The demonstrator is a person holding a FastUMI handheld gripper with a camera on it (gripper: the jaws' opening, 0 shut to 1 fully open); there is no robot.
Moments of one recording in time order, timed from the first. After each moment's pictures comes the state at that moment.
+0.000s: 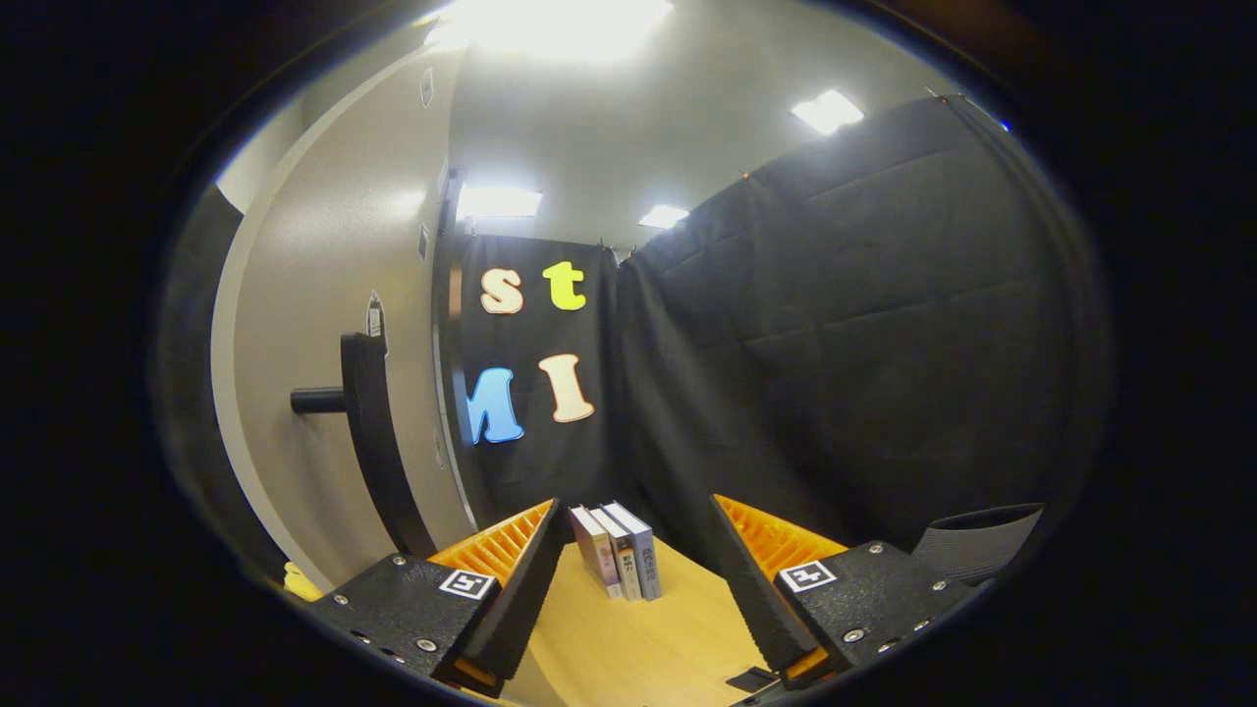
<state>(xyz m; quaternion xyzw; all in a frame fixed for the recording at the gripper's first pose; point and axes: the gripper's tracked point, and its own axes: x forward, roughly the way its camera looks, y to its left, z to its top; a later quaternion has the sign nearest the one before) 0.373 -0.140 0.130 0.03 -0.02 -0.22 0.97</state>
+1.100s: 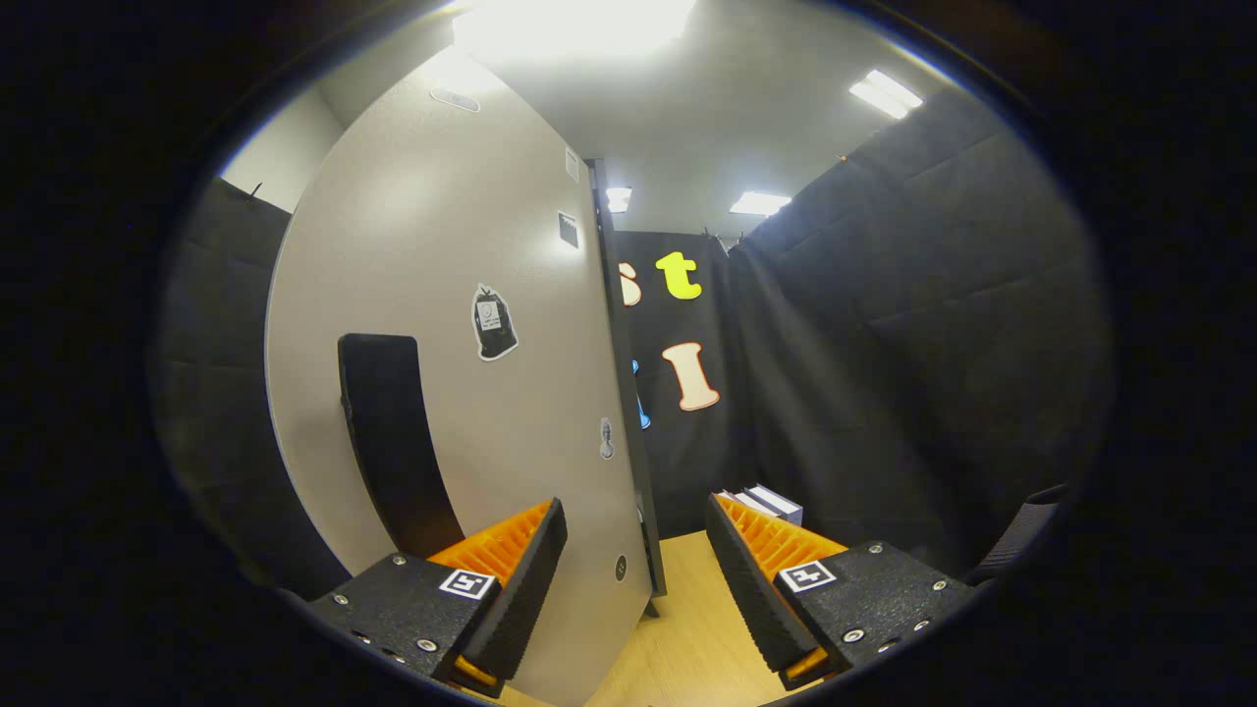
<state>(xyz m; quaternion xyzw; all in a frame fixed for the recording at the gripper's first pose) 0.414 0.011 0.125 0.04 -0.02 -0.07 1.00</state>
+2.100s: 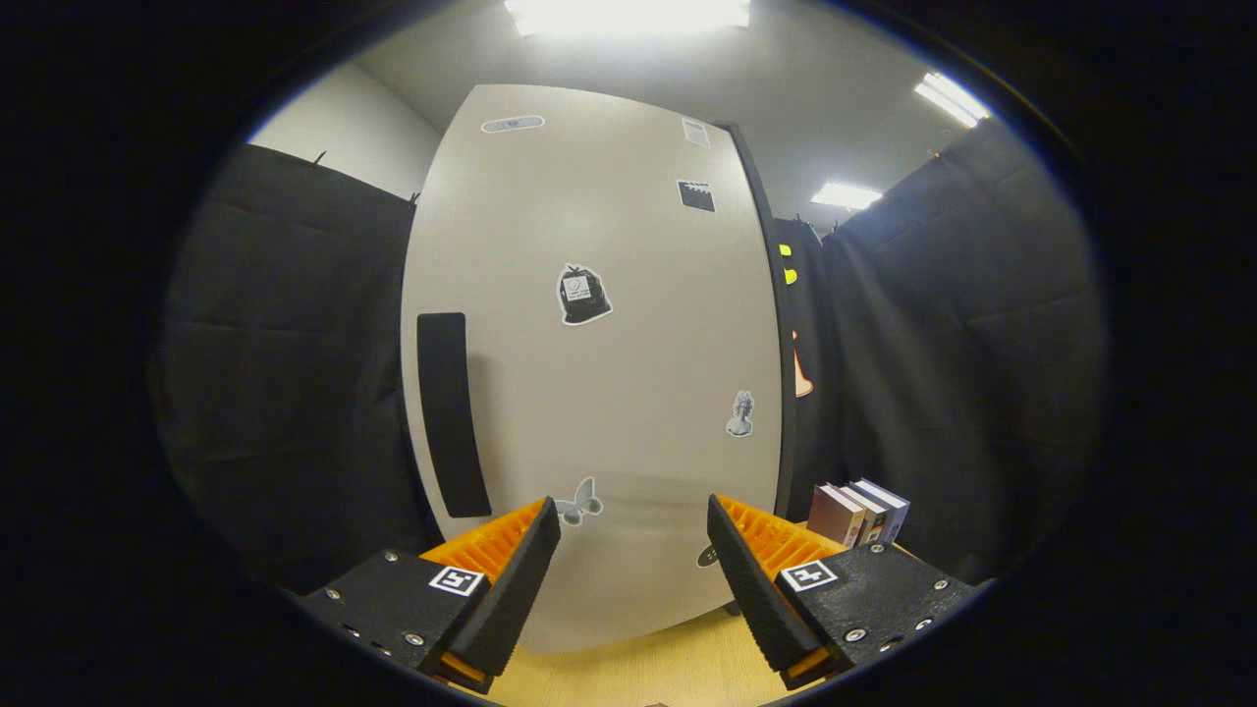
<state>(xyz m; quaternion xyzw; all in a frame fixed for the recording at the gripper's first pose) 0.455 0.131 0.102 0.01 0.01 0.03 1.00</state>
